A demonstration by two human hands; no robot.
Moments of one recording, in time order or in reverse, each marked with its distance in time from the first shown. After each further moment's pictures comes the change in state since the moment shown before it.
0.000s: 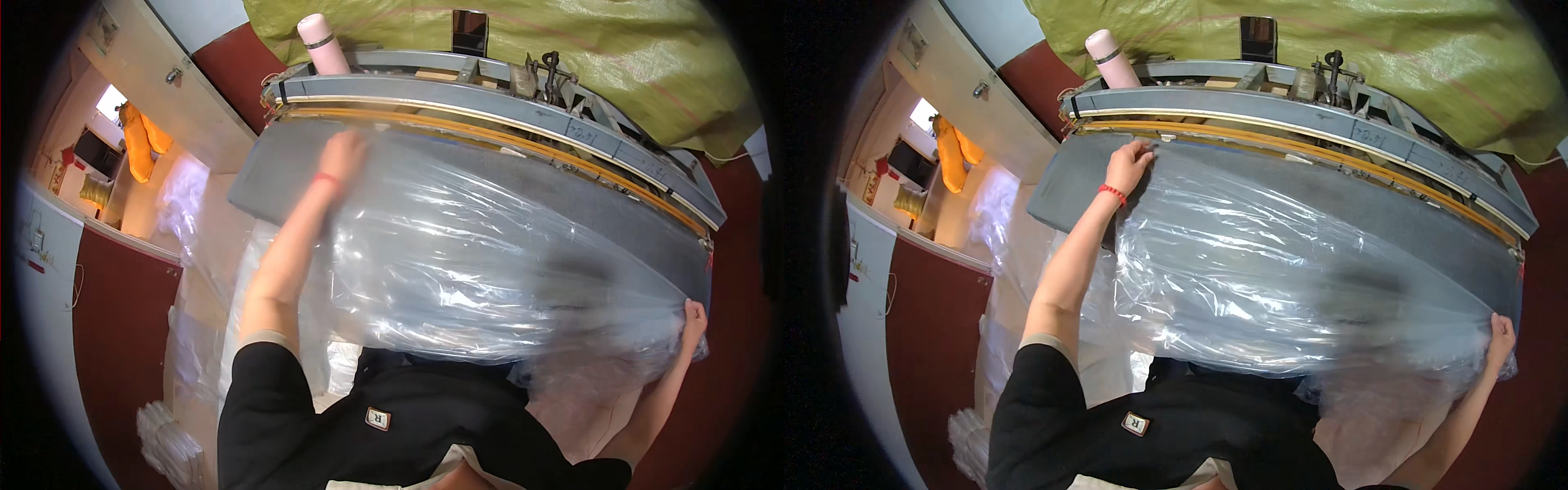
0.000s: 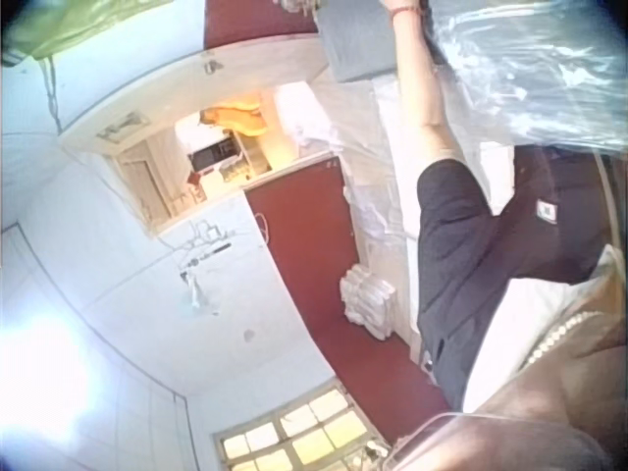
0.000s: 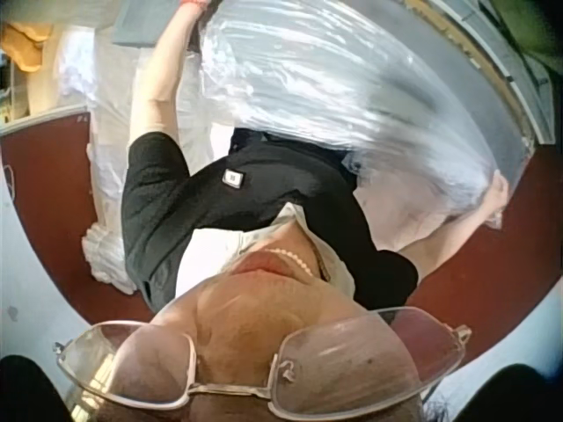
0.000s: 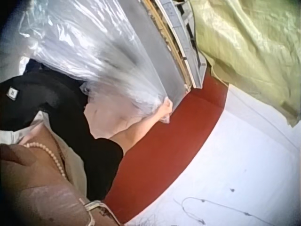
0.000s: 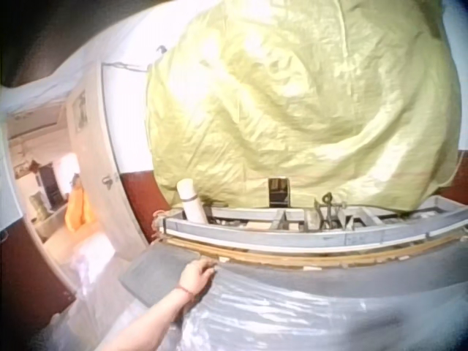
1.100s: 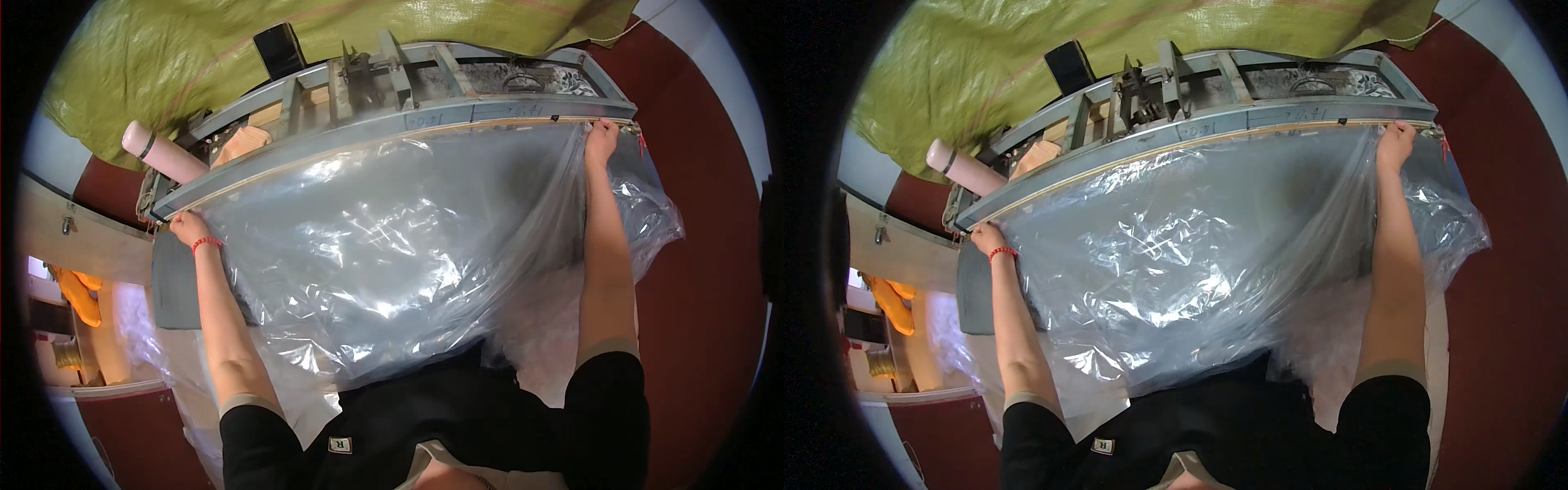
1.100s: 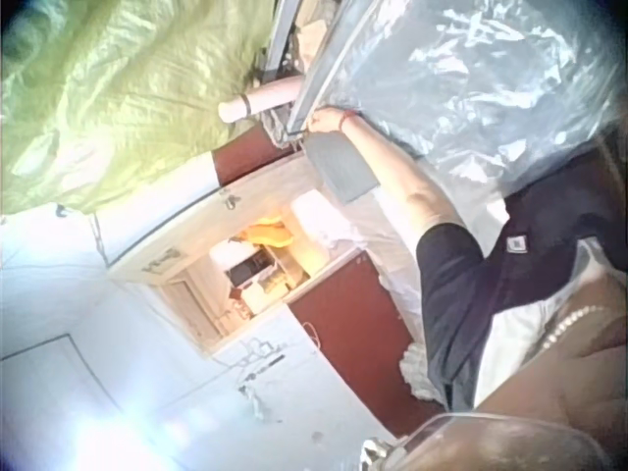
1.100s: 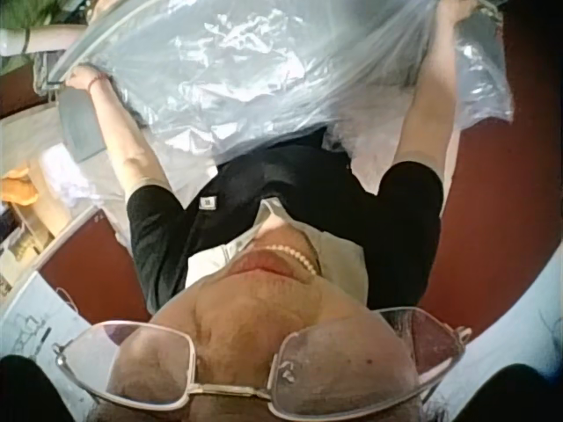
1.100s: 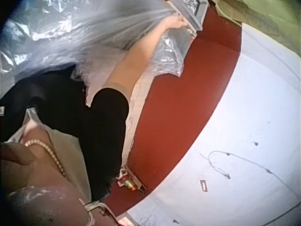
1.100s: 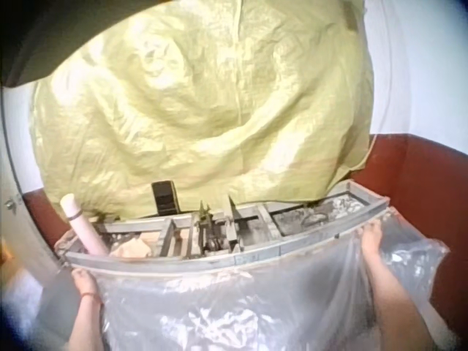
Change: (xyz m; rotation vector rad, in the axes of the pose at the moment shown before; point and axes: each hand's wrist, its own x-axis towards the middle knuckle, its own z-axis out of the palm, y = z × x) left_hand 0.087 -0.089 0.044 -0.570 0.815 -0.583; right_hand 0.113 -0.097 0.156 0.161 0.664 0.116
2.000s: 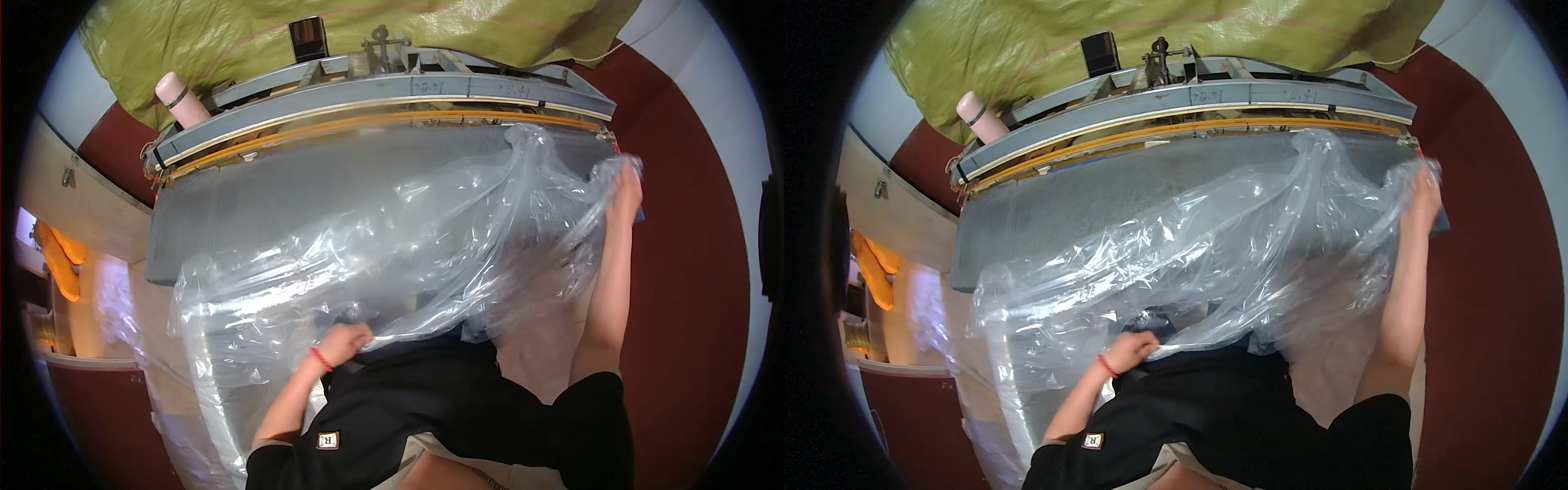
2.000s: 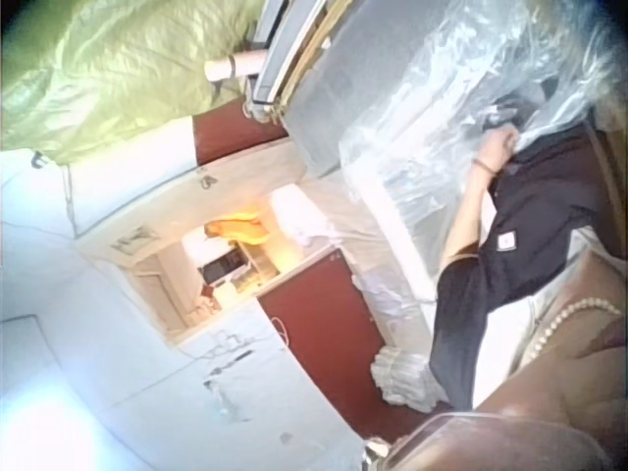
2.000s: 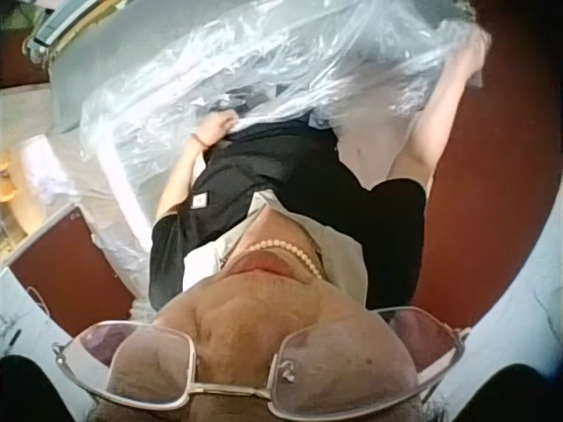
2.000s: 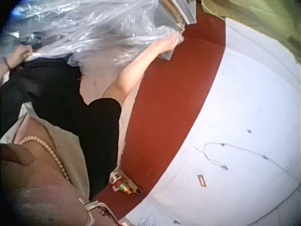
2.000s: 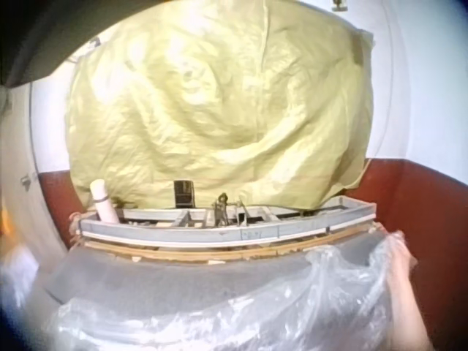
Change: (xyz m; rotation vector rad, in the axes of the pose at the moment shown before) left_hand -0.348 0.003 -0.215 0.080 -1.829 0.474; right_hand -0.022 -0.036 -0.166 0.617 -0.292 0.316
